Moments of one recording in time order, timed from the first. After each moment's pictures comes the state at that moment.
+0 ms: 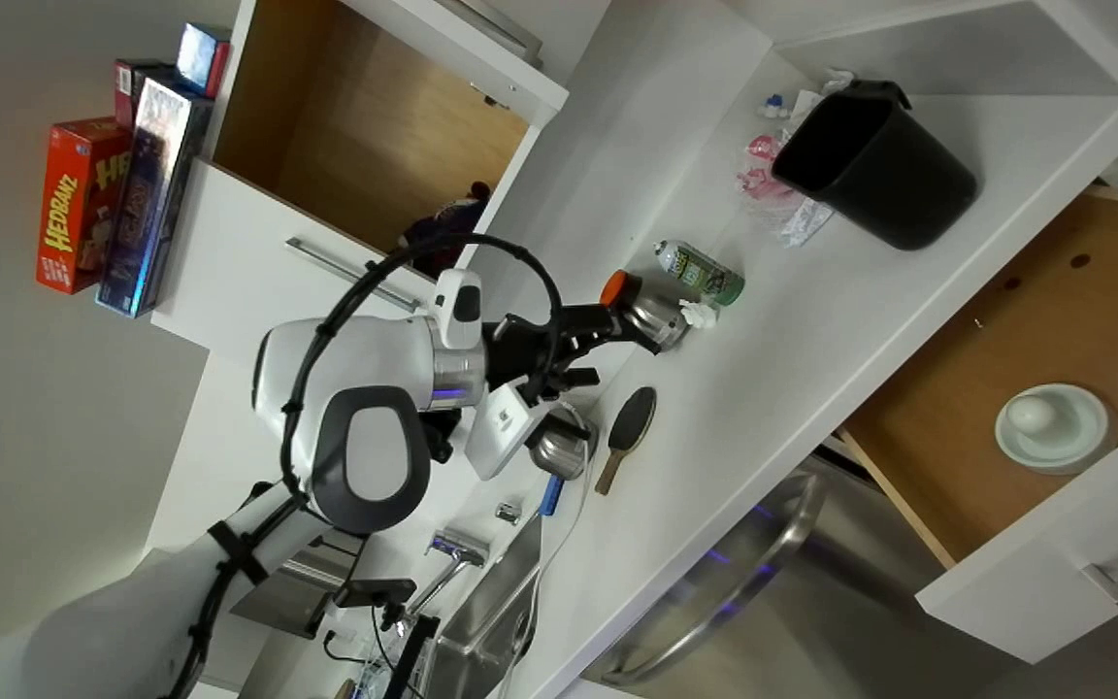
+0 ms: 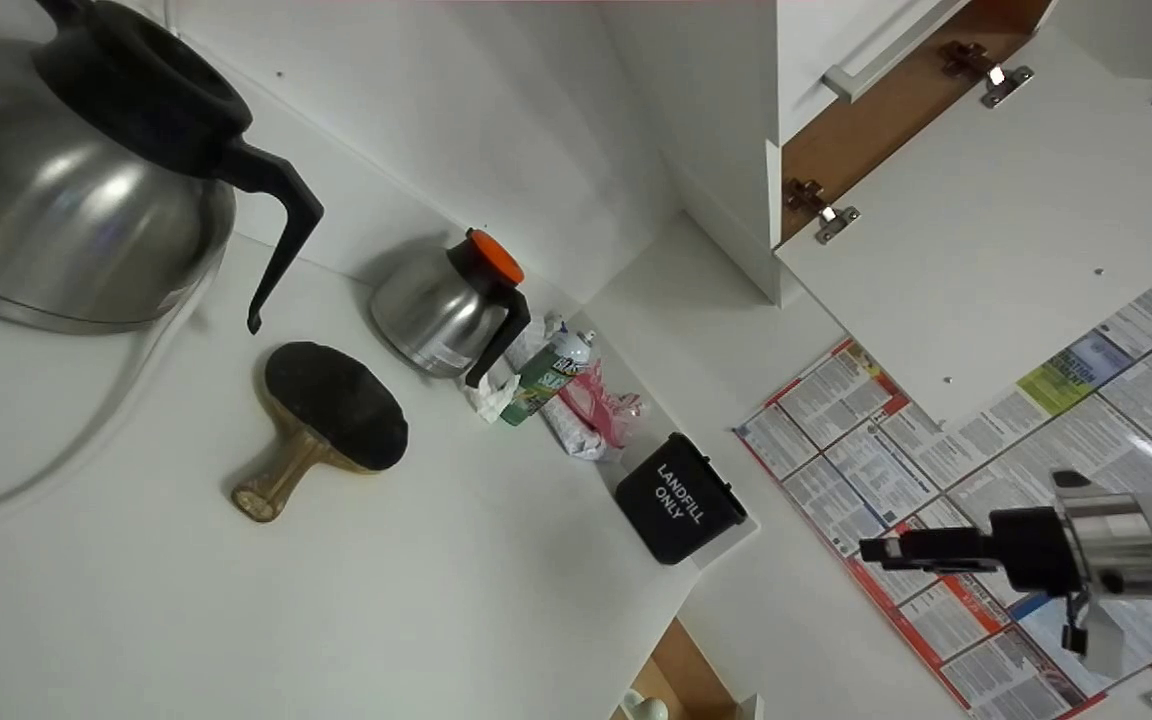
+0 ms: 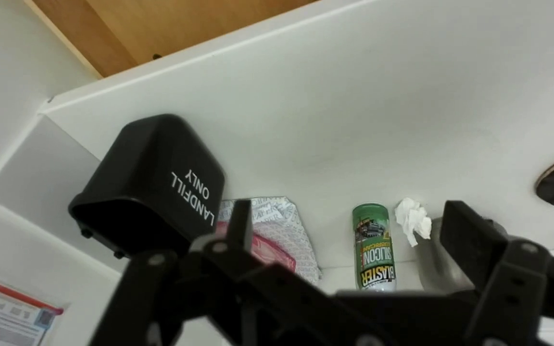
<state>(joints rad) 0.00 -0.52 -0.35 -2.55 -0.07 2.62 -0.42</state>
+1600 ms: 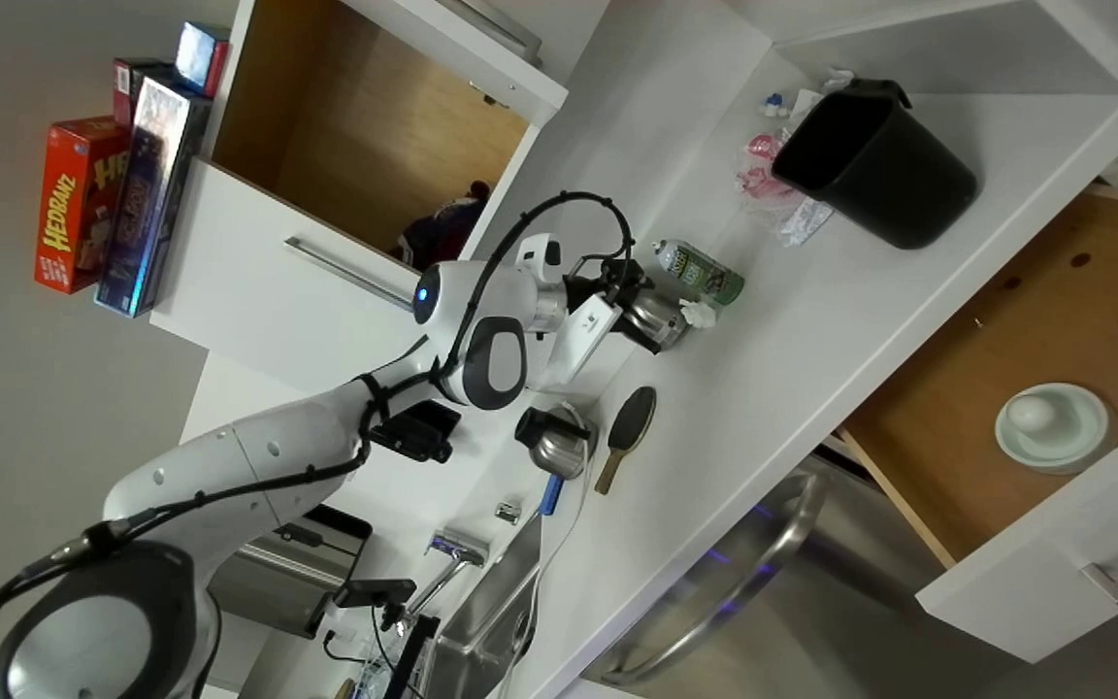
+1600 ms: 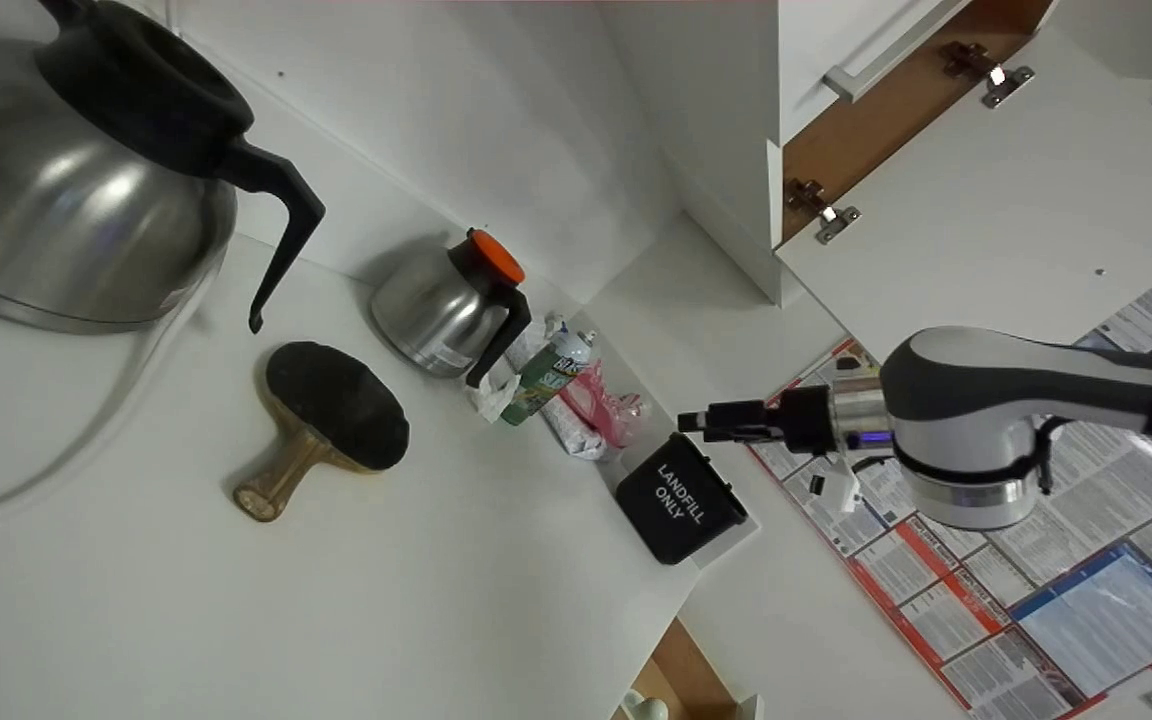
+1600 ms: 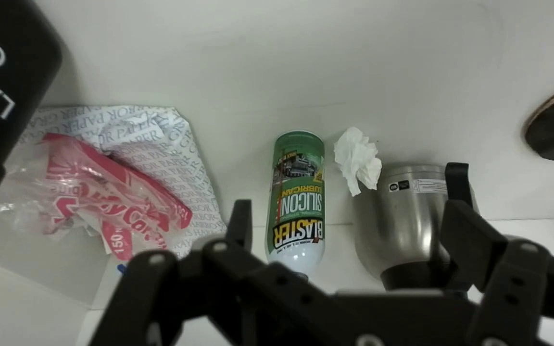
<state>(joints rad) 0.27 0.12 -0.37 -2.10 0.53 2.80 -0.83</state>
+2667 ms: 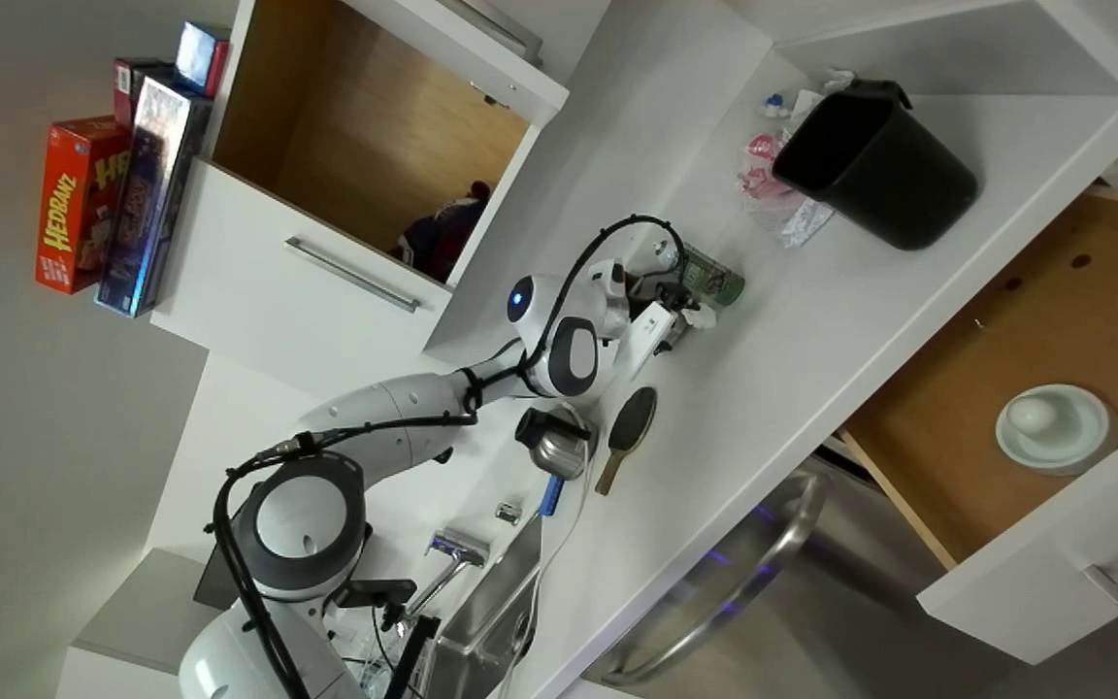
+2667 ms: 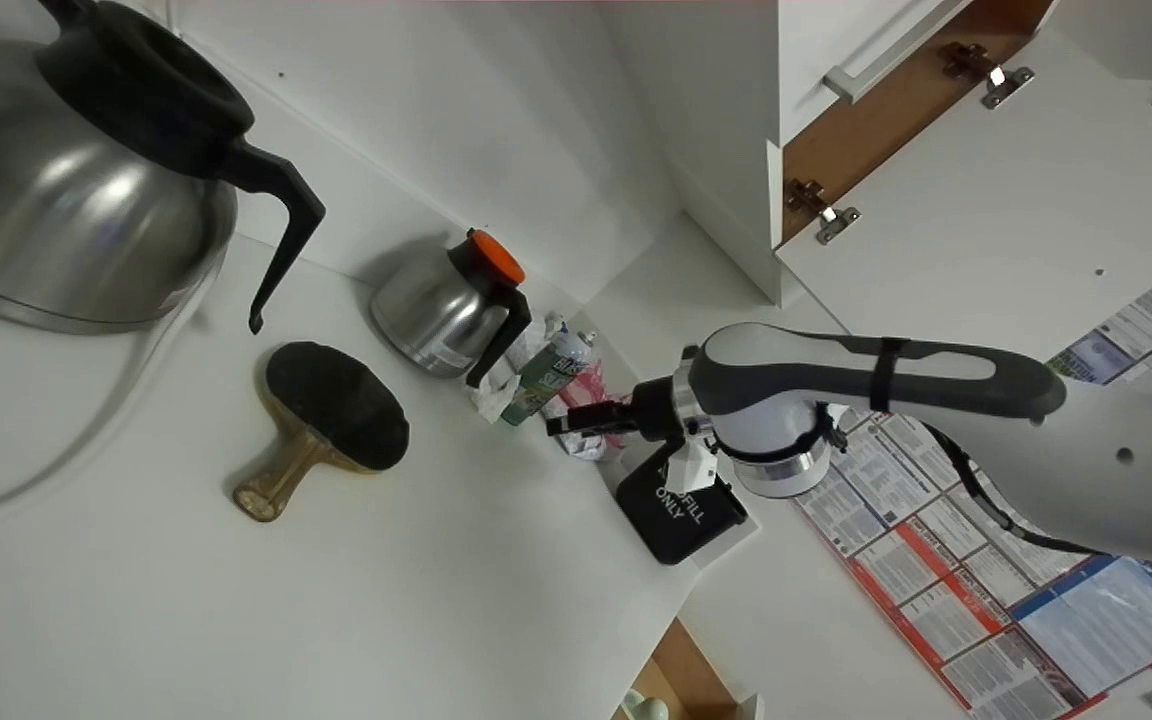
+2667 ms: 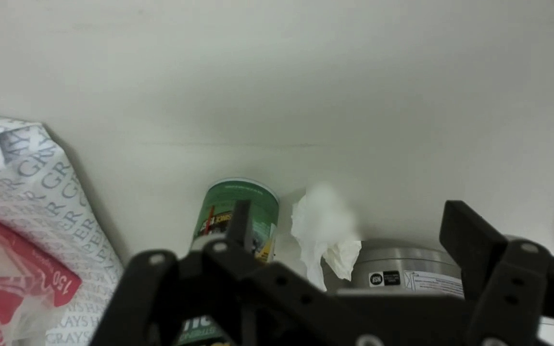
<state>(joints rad) 0.16 0.54 -0.17 -1.78 0.47 2.80 -0.80</state>
